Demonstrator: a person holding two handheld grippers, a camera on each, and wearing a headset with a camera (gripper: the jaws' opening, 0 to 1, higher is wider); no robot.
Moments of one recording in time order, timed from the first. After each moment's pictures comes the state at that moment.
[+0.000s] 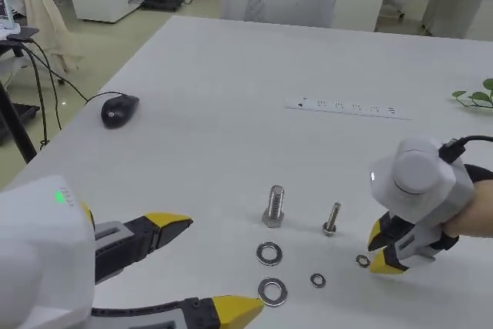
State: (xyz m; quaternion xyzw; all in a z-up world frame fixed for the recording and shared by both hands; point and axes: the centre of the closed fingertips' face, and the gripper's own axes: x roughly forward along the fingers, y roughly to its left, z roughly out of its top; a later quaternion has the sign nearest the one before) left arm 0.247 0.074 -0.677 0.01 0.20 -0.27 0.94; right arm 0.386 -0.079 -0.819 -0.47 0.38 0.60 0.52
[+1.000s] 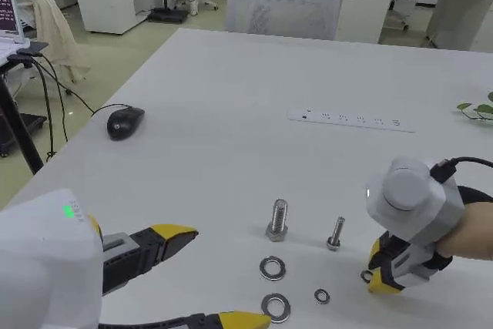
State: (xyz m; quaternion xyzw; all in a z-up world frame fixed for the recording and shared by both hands) left arm 0.251 0.074 -0.674 0.01 0.20 -0.27 0.94; right arm 0.387 -0.072 -0.826 -0.45 0.40 0.59 0.54
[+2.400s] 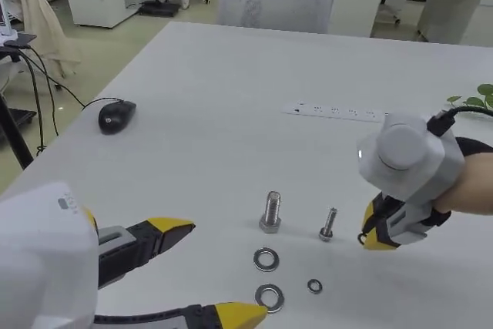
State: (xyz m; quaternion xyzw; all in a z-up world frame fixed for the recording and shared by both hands) left arm 0.249 0.069 -0.676 0.01 0.20 -0.28 0.94; right arm 0.398 -0.057 -0.771 -0.50 0.36 0.59 0.53
